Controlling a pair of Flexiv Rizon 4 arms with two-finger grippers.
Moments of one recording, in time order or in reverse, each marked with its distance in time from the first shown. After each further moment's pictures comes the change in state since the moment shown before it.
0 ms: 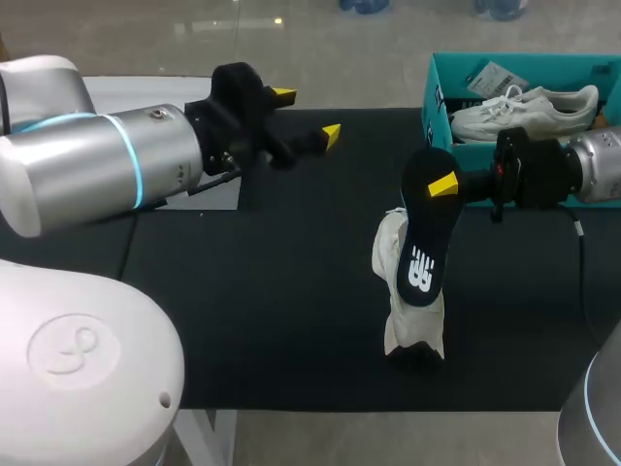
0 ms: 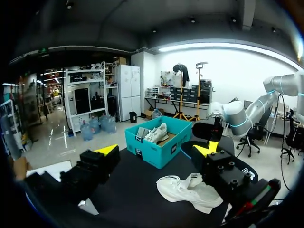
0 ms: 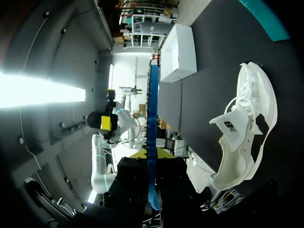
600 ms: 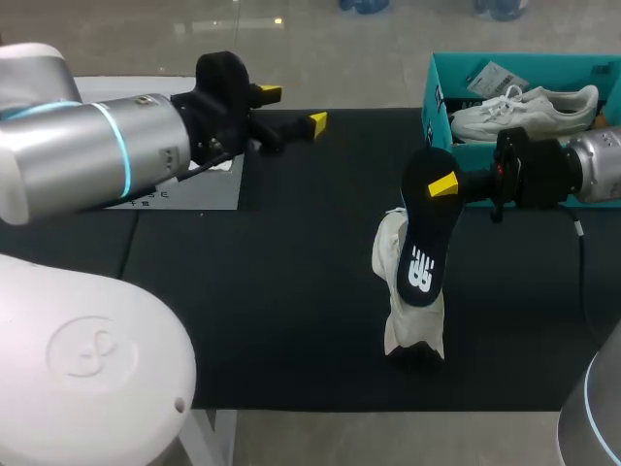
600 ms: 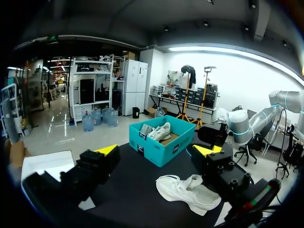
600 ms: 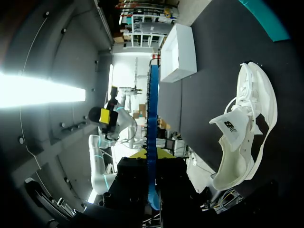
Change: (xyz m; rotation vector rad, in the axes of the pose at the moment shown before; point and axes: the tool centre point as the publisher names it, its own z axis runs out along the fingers) left arm -0.020 -0.001 -0.006 -0.022 -0.024 -0.098; right arm 0.000 0.000 0.000 0.000 0.000 0.000
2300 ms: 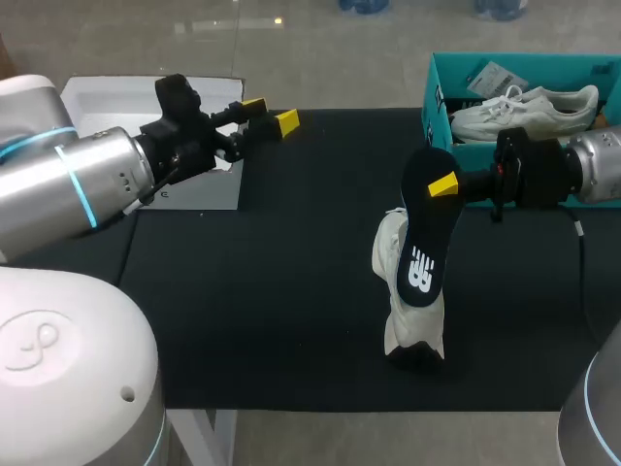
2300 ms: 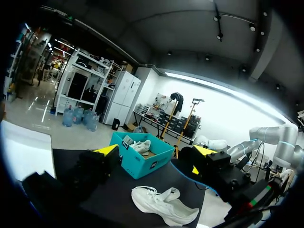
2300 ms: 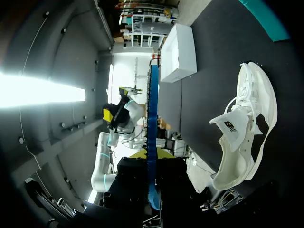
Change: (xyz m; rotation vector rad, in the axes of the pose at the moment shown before) left arm -0.013 0.008 -0.020 0.206 0.193 -0.260; right arm 0.000 0.000 0.000 0.000 0.000 0.000
